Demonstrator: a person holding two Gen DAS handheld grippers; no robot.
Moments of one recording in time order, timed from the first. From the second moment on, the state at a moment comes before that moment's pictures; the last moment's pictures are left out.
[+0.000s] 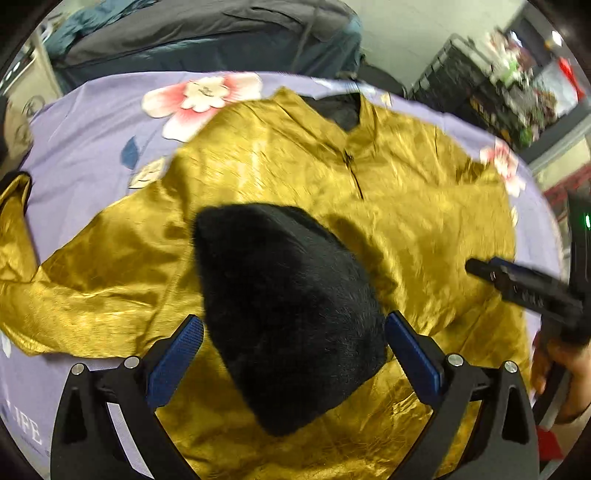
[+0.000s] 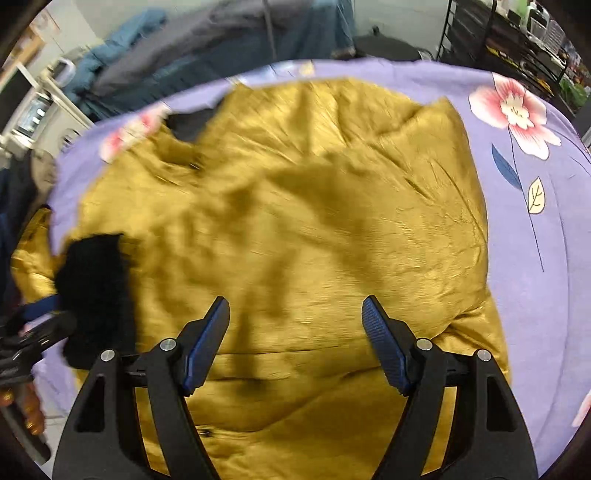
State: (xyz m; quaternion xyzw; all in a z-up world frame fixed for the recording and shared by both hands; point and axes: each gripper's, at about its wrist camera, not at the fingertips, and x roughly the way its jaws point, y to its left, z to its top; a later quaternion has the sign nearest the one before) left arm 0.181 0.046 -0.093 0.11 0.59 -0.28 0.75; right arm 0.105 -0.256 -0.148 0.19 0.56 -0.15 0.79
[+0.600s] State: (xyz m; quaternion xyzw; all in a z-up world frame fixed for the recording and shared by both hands) left arm 0.179 0.026 -0.160 0.18 0.62 -0.24 0.72; right arm 0.135 -0.233 -0.207 0.05 0.63 -0.15 0.76
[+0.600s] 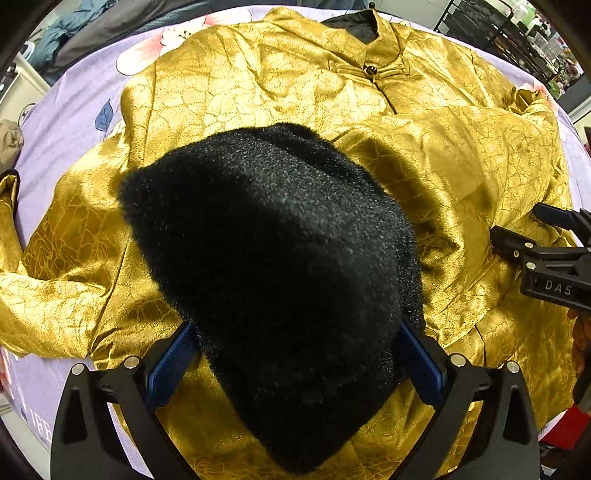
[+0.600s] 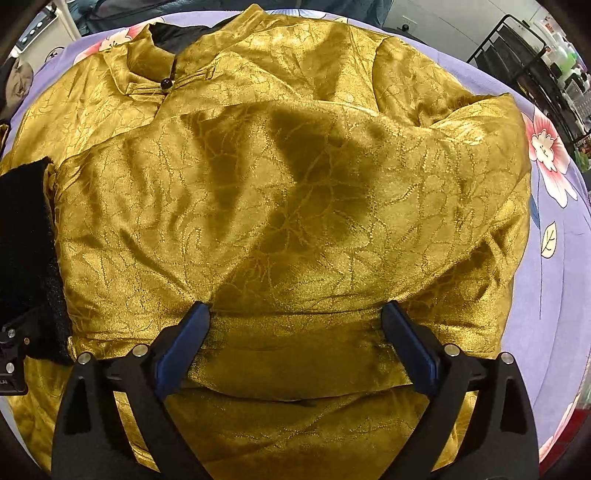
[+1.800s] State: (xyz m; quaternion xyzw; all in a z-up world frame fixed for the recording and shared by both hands) left arm 0.173 0.233 -0.116 -0.01 0.61 -0.09 0.79; right arm 0.061 -0.150 -0.177 0.16 0.64 -0.06 0.75
